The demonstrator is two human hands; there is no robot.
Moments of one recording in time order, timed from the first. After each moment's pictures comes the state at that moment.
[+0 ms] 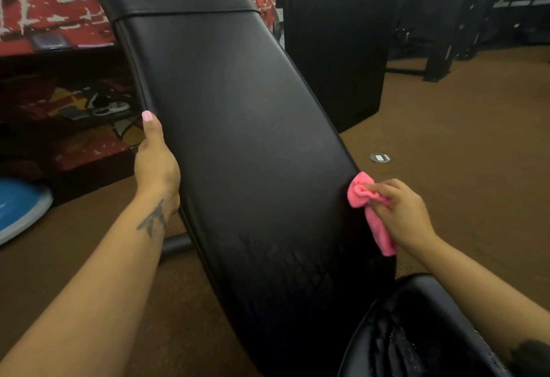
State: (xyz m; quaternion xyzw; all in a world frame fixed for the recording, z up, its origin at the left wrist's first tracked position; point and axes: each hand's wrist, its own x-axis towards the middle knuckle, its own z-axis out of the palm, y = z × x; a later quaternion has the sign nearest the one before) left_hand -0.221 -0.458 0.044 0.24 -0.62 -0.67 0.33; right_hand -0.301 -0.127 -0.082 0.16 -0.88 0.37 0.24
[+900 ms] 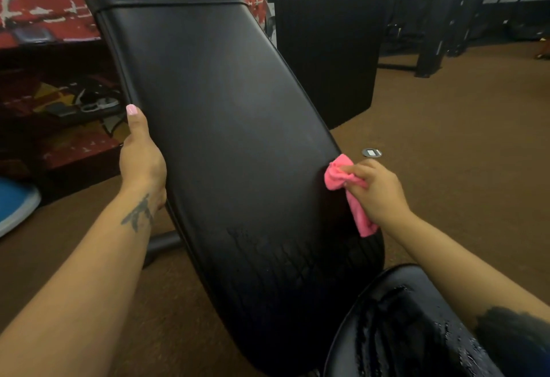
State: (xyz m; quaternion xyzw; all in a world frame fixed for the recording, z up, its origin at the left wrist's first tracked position) left_hand -0.219 -0.452 0.048 0.24 -0.61 -0.67 0.34; right_hand -0.303 -0.145 -0.057 0.17 -0.90 0.34 0.23
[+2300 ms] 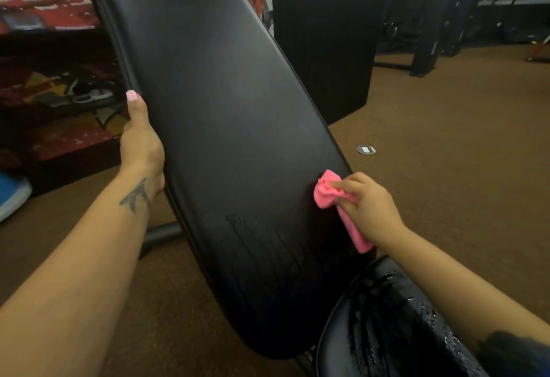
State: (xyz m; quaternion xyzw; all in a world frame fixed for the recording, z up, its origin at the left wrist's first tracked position) left_hand -0.223 -0.459 0.044 0.22 -0.62 -0.68 0.32; right_hand -0.262 -0.149 -0.072 0.21 -0.91 0.31 0.20
